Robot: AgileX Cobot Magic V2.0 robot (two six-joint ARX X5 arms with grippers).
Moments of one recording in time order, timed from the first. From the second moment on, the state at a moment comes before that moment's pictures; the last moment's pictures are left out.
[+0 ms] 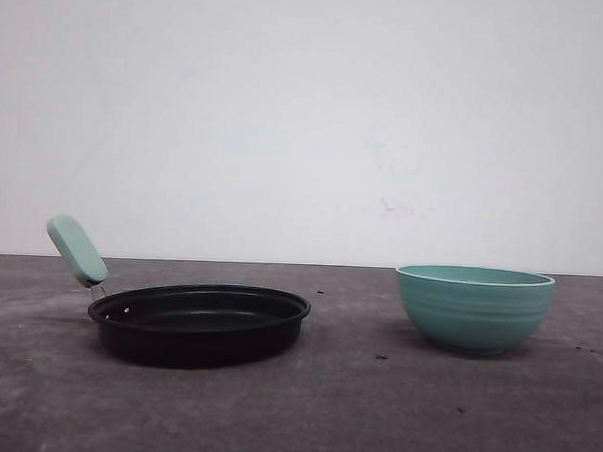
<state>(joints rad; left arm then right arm) -0.11 0.00 0.06 -0.27 -0.06 -0.58 0.14 0.01 0.05 0.10 -0.18 0.31</state>
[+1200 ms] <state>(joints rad) -0.13 0.87 1.28 -0.63 0.40 -0.38 0.14 0.63 1.19 -0.60 -0.19 0.18</state>
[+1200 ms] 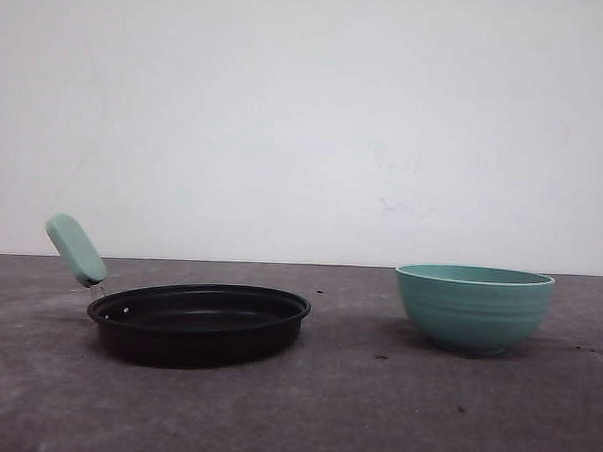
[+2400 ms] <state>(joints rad) -0.17 0.91 0.65 -0.34 0.30 -0.52 0.14 0.60 1.21 -0.71 -0.23 0.19</state>
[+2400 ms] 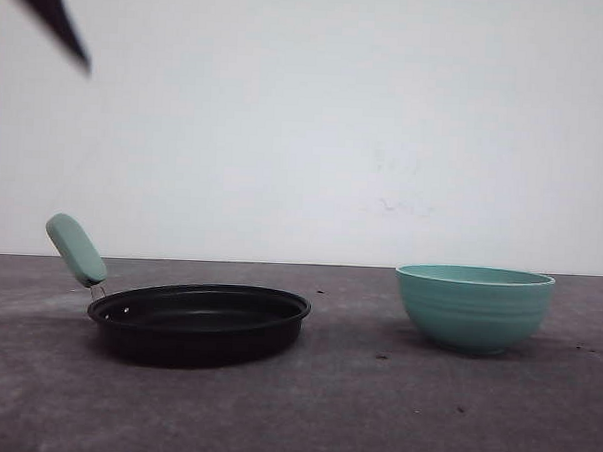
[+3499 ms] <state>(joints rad) -0.17 1.51 0.55 0.33 0.42 -0.70 0.14 0.55 1.21 -0.91 -0.26 0.24</state>
